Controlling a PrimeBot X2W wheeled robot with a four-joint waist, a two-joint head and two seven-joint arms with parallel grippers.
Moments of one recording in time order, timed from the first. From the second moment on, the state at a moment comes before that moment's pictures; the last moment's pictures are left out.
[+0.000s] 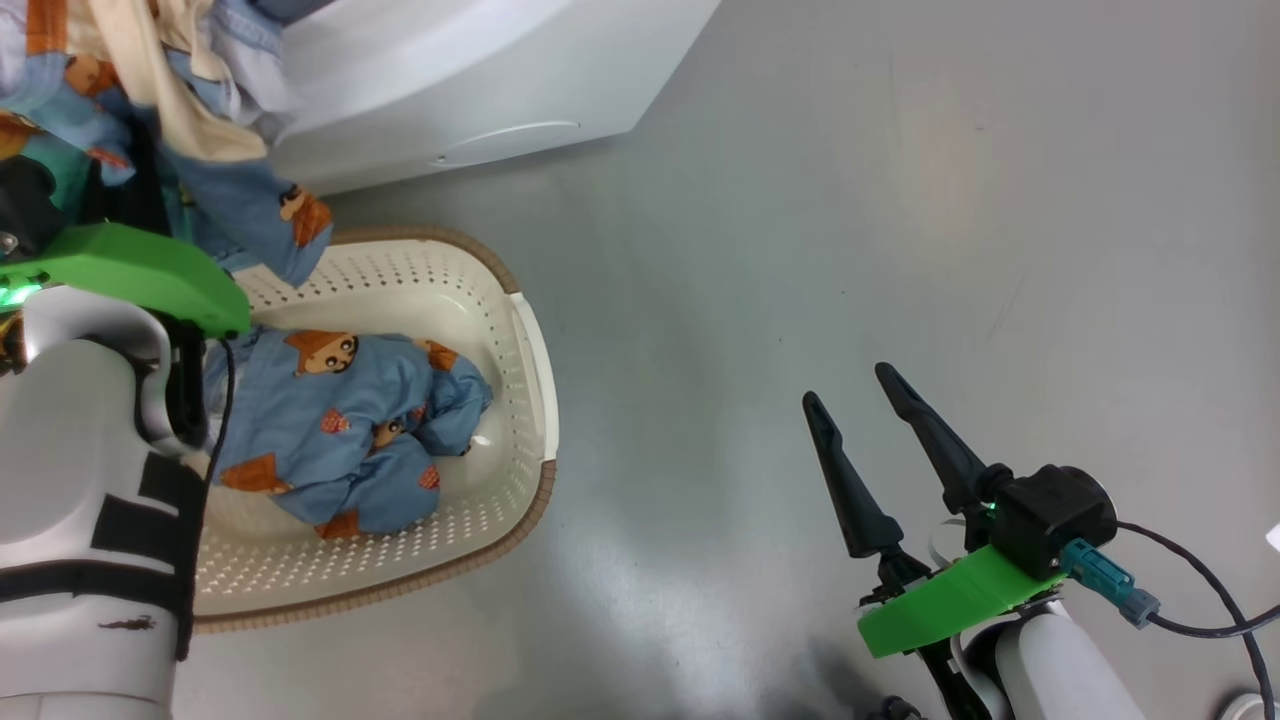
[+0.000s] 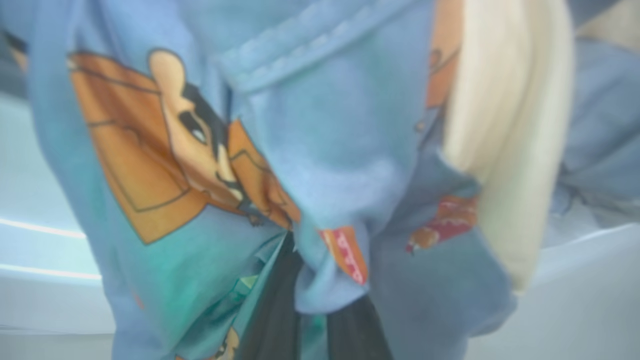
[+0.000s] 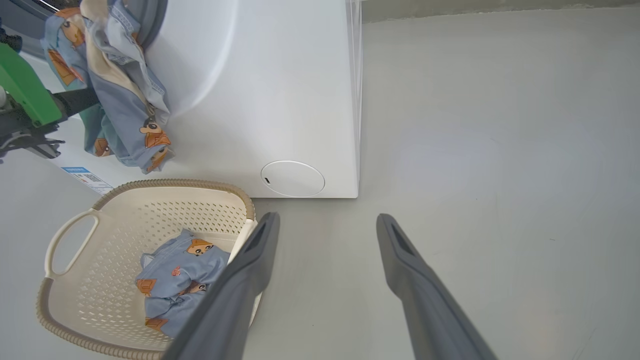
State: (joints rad) left arm -0.89 0.17 -0.09 0.80 -0.34 0.00 -0.25; right arm -0.22 -0.05 0.20 0.11 0.19 0.13 -0.25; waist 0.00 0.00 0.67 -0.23
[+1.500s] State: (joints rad) left arm -1.01 0.19 -0.09 0.51 -0.42 0.00 -0.08; right arm -0.21 -0.05 0.22 0.12 0.19 0.13 -0.25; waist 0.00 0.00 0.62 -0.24
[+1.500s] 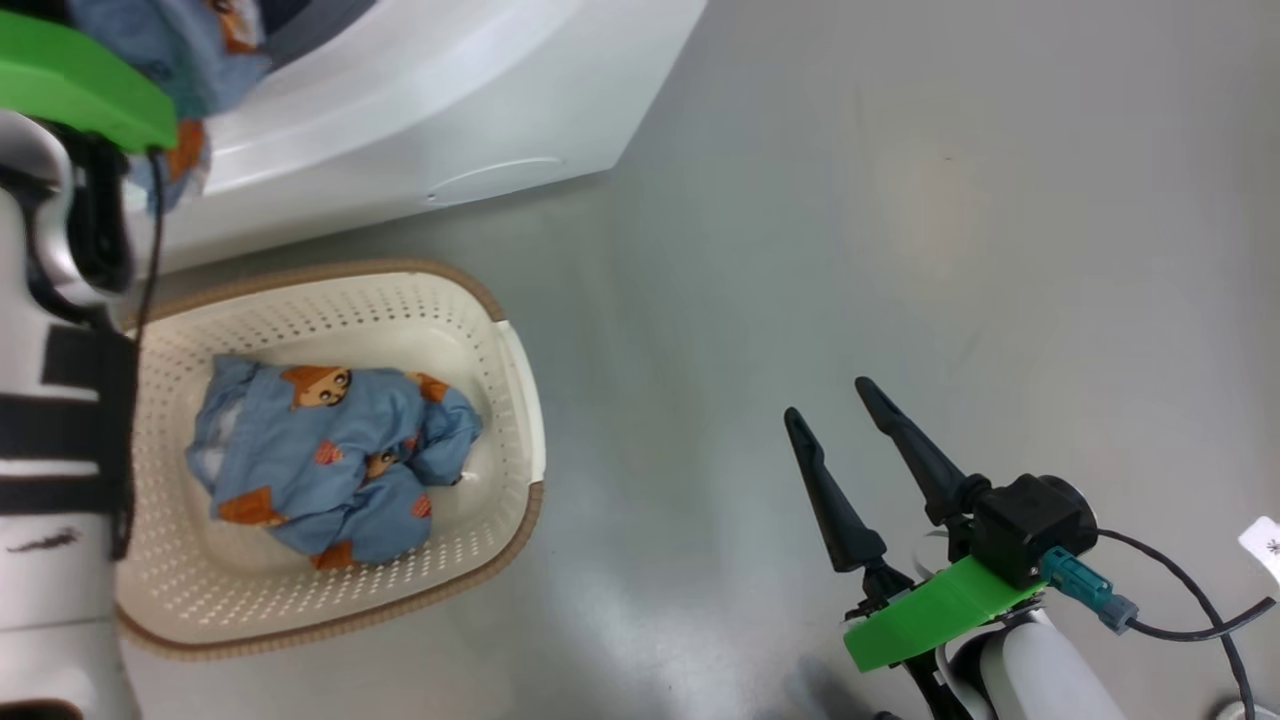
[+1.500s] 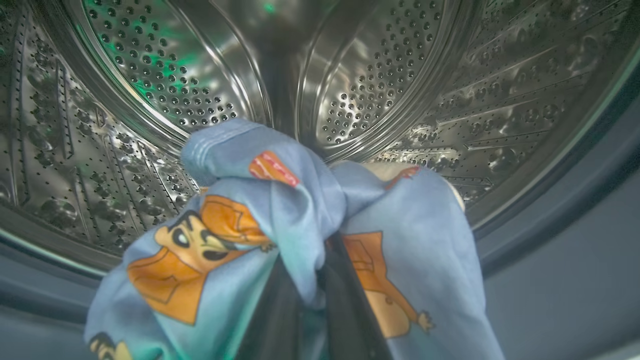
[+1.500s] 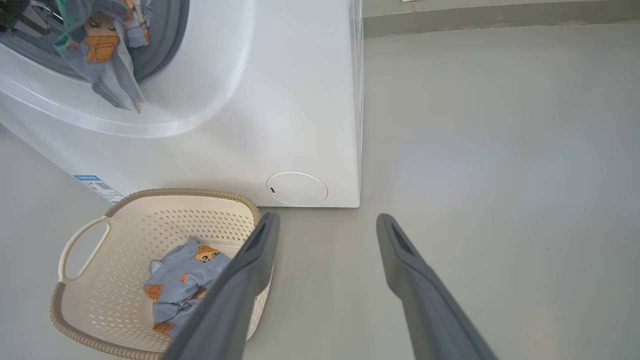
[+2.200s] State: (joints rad) left arm -1.28 0.32 -0.11 0.87 -0.33 0.01 -0.12; right arm -0.16 -0.05 0.30 0.13 0.20 0.13 -0.25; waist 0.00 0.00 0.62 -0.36
